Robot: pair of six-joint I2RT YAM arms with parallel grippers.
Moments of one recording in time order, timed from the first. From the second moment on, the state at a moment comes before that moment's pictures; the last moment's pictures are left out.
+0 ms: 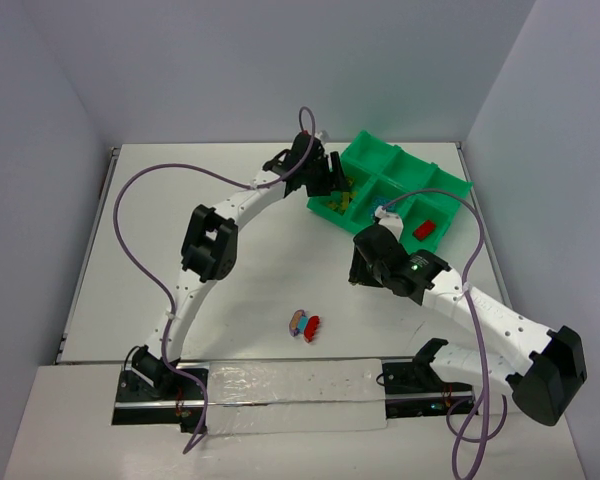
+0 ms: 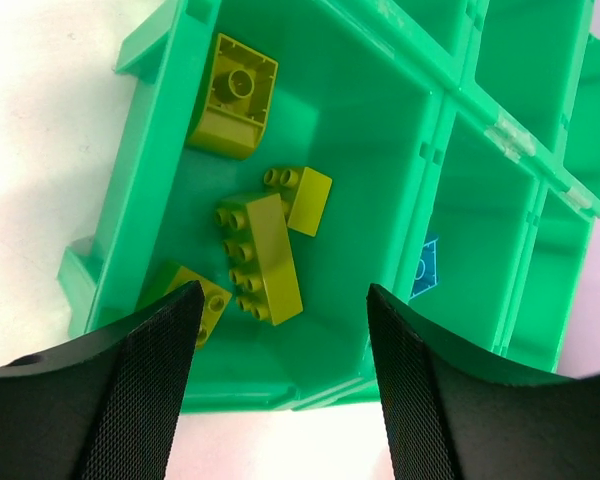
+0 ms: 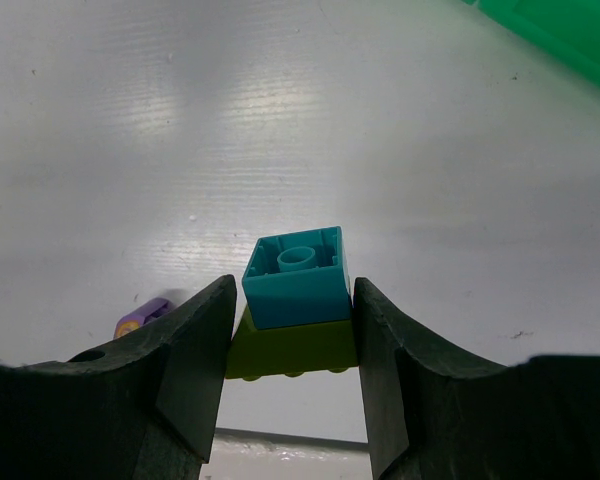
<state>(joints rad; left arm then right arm) -0.64 2.55 2.31 -0.41 0.24 -0.67 0.70 1.05 0.82 -0.70 0.33 0.74</state>
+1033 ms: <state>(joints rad) -0.47 1.36 1.00 -0.35 0.27 -0.67 0.70 1.28 0.95 -0.63 0.22 0.81</state>
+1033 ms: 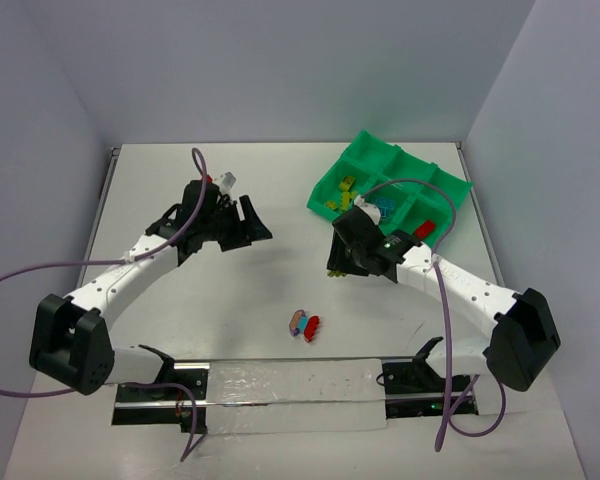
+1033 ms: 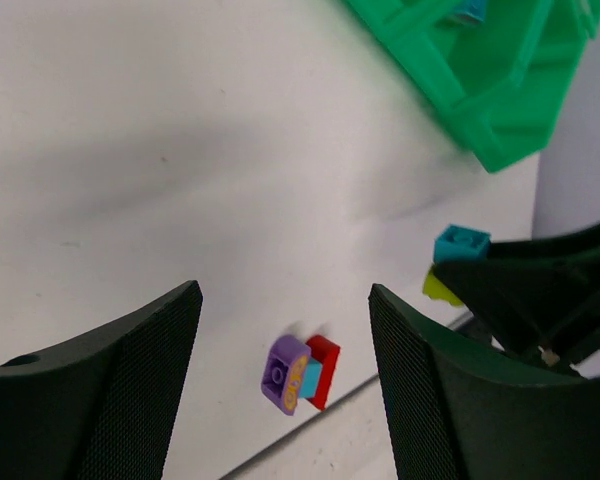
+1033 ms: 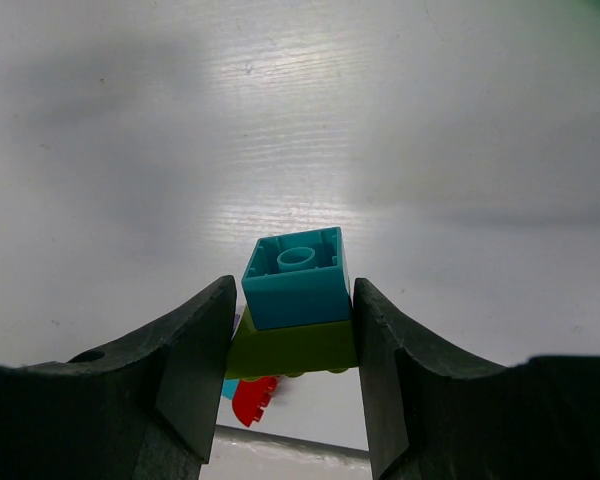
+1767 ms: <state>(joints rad) -0.54 1.26 0.75 -0.01 0.43 -0.82 0.67 1.45 1.04 -0.49 0.08 0.89</state>
